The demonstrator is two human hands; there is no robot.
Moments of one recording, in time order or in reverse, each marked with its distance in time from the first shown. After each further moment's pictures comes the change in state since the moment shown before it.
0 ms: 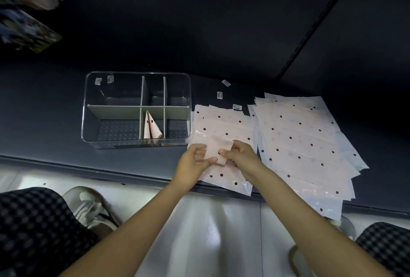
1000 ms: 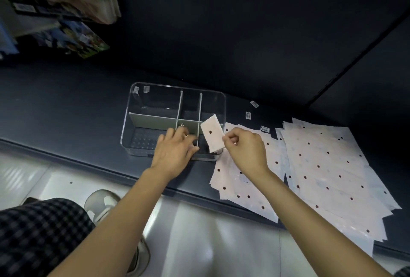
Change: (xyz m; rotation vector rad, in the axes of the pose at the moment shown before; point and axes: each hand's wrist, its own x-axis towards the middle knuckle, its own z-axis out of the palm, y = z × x) left_hand 0.034 0.017 -0.129 1.205 0.183 0.406; right_hand 0.003 -0.073 0.083 -0.855 0.309 -0.555
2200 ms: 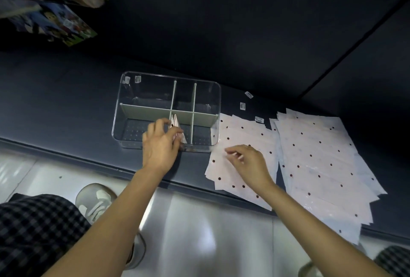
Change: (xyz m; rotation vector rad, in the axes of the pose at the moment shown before) left_hand -0.014 -0.006 0.009 -0.252 0.244 -0.187; right_hand -0.034 0.060 0.017 0.094 -0.187 -0.006
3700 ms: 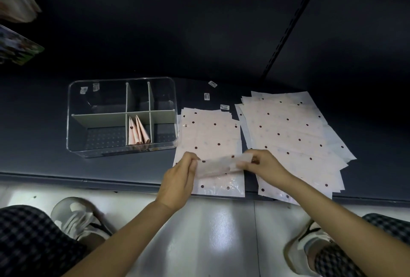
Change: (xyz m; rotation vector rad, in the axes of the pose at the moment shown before) left_hand -0.078 0.107 0.045 -0.407 -0.317 0.125; right_hand -0.048 0.112 -0.077 0.452 -0.207 0.146
